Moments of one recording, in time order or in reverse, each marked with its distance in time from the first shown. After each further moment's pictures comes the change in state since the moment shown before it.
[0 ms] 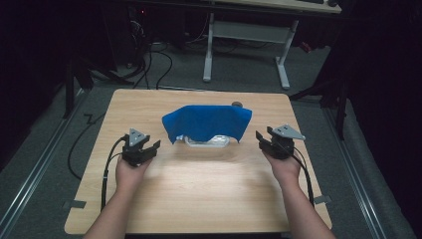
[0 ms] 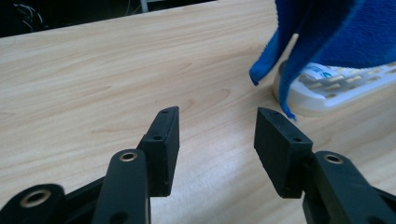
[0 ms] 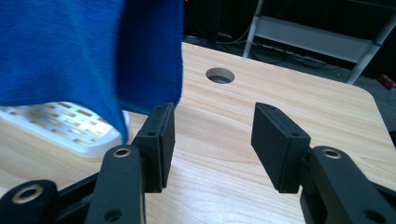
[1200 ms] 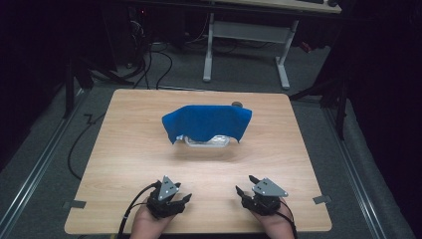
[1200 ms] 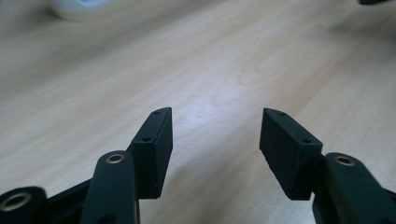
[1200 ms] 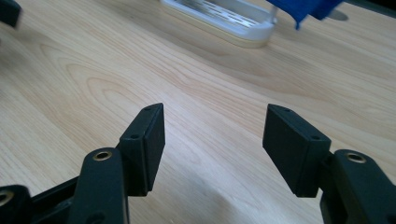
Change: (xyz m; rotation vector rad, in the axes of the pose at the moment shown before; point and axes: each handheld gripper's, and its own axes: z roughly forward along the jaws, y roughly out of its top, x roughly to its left) left arm -0.140 -0.058 -0.051 0.163 -0.302 0.164; right arm 0.102 -0.086 -0.078 0.103 0.191 -0.164
